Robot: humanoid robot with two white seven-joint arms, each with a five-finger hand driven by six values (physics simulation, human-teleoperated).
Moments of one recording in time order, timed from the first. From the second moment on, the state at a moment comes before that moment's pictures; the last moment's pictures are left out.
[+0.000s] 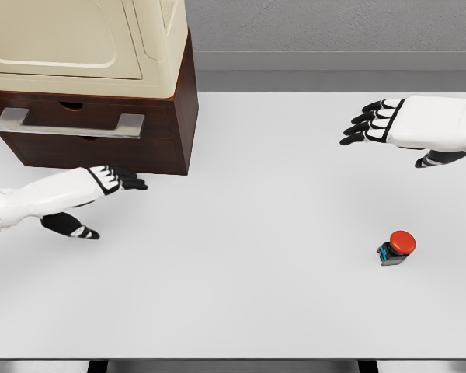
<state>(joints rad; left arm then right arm) -0.27 0.95 -0.46 -1.64 -0.14 -0.61 -0.41 -0.78 -1.12 0.66 -1.71 0.20 -0.61 0.61</state>
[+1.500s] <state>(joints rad) -1.02 1.32 -1.15 -1.76 0.65 -0.44 -0.61 -1.03 -1.19 1.17 -1.73 0.23 -0.61 0.61</state>
